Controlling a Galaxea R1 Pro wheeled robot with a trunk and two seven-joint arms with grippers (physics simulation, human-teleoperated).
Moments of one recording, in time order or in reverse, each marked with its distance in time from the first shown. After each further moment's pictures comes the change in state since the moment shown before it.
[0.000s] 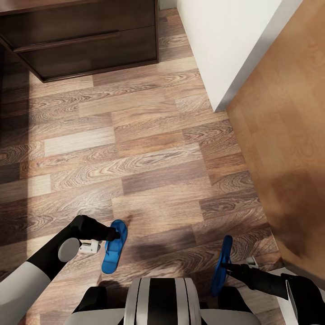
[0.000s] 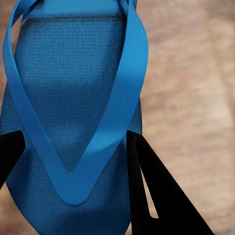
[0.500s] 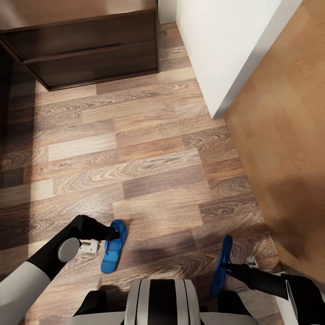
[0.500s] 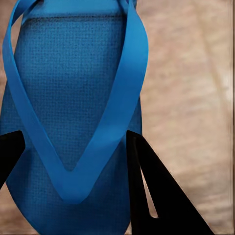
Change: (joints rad) left arm 0.000 0.000 0.001 -0.002 -0.012 -0.001 -0.001; right arm 0.000 0.000 -0.001 0.000 -0.001 0.000 0.000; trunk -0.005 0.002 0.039
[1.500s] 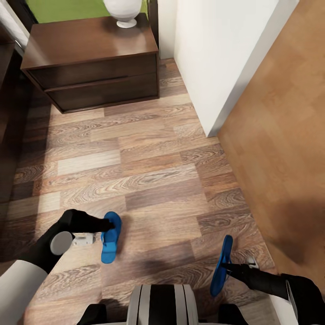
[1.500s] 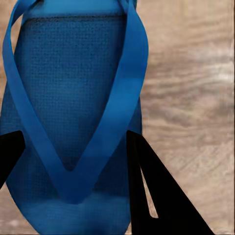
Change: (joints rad) left arm 0.000 -0.006 0.173 0.002 -0.001 -0.001 0.003; right arm 0.000 0.000 -0.001 0.000 0.000 0.000 0.000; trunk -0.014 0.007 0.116
